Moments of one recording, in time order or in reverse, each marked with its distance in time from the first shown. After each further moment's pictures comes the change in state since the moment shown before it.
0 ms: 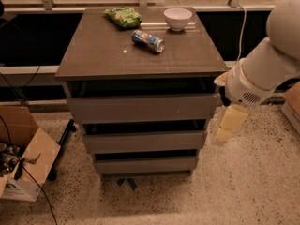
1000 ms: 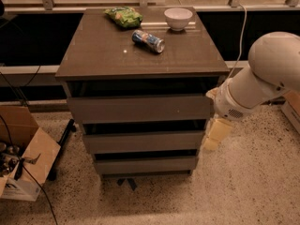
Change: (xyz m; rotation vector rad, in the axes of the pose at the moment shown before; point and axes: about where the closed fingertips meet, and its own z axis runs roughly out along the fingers) arm 0.009 -0.001 0.061 0.003 -0.038 0.043
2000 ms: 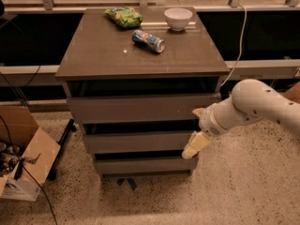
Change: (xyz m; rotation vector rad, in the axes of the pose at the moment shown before) arm 0.014 -0.025 0.134 -0.049 -0.207 0.110
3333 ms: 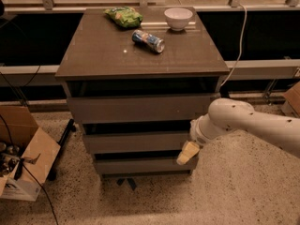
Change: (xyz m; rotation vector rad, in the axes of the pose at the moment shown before) arm 0.055 -0.026 0.089 0.055 0.151 0.050
